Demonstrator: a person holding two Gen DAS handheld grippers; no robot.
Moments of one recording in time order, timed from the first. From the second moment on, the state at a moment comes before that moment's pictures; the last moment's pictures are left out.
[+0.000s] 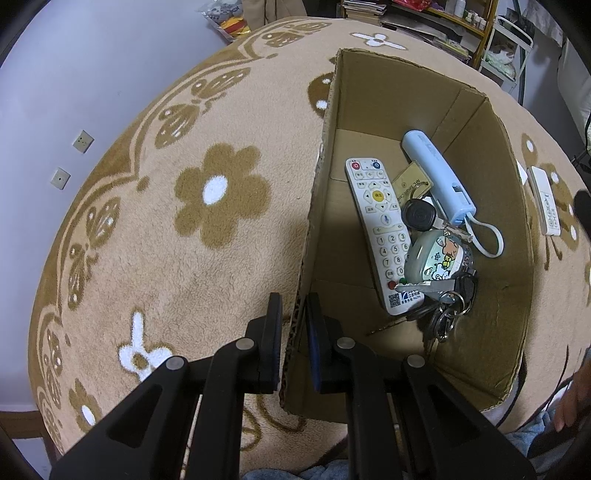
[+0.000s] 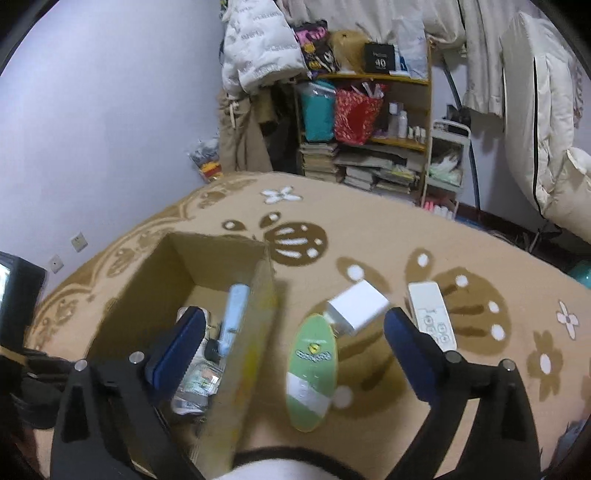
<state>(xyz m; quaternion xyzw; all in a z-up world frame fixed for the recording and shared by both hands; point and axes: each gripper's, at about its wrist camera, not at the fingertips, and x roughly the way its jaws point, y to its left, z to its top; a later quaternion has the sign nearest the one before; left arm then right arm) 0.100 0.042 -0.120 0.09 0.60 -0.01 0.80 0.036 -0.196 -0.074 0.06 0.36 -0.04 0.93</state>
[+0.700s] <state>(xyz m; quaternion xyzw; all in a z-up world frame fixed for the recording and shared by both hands) 0.100 0.041 -0.118 0.09 0.60 -0.01 0.80 0.052 -0.224 -0.148 0.07 0.43 -0.03 0.90</state>
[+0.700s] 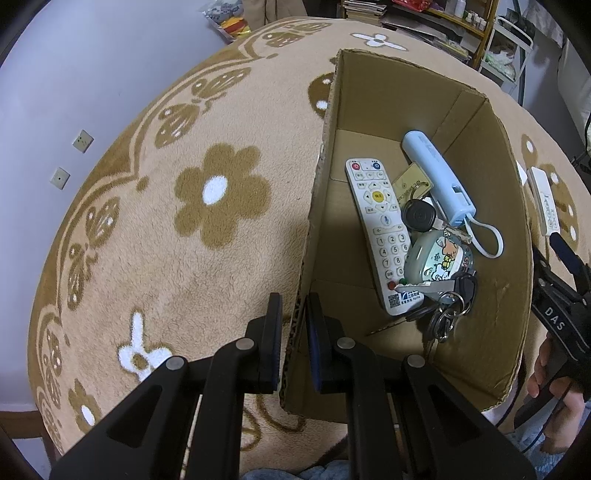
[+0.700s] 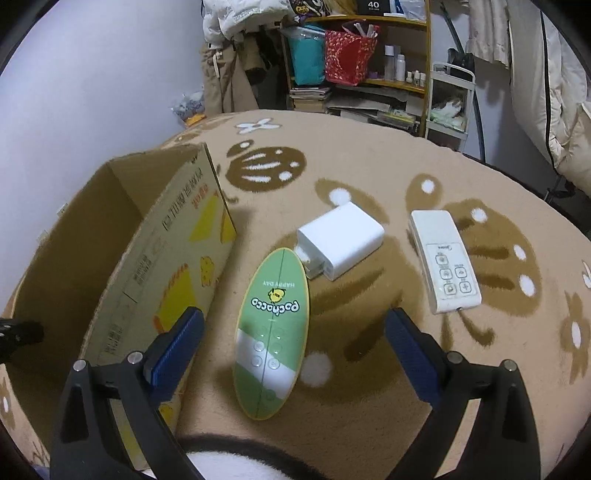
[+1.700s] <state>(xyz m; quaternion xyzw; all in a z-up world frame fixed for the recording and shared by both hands) 0.100 0.041 -0.120 0.10 0.60 -0.01 0.80 0.067 -0.204 -0.194 0.03 0.47 -0.02 0.88</state>
